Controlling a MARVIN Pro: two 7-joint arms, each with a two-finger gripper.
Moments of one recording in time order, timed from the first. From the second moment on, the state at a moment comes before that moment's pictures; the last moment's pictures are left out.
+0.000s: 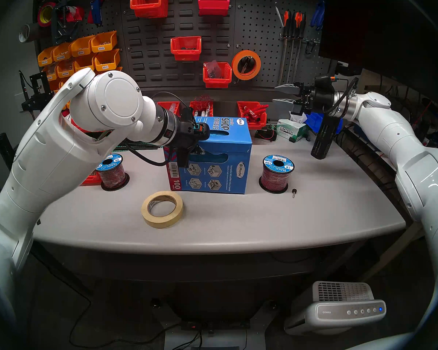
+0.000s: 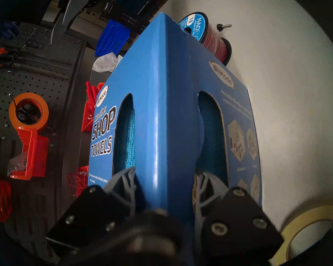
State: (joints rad) left arm 0.74 -0.75 -0.97 -2.08 0.27 0.59 -1.11; right arm -0.22 -0.96 0.70 -0.48 0.94 -0.13 1.49
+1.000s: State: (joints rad) left arm 1.03 -0.86 -1.30 -2.22 0.14 0.86 -0.80; right arm -0.21 -0.99 0.69 -0.46 0.94 -0.14 1.49
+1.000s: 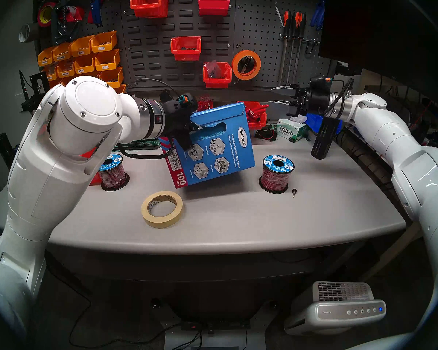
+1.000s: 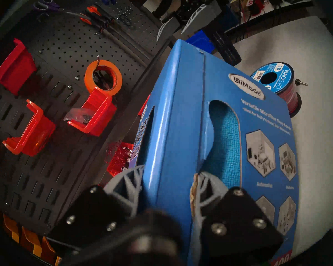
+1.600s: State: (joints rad) left arm 1.24 -1.03 -1.43 -2.31 0.07 0.88 -0.61; right arm -0.21 -0.99 0.69 -0.45 0.94 -0.14 1.49
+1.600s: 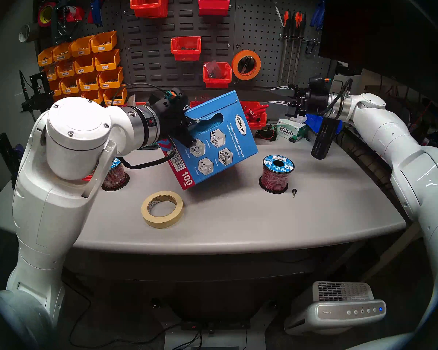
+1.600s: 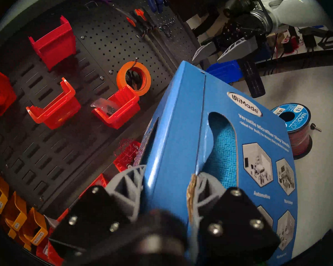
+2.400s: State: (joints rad) left arm 1.49 -1.28 -1.51 -2.36 0.00 0.72 -0.26; right arm -0.21 -0.99 0.68 -0.46 0.94 -0.14 1.49
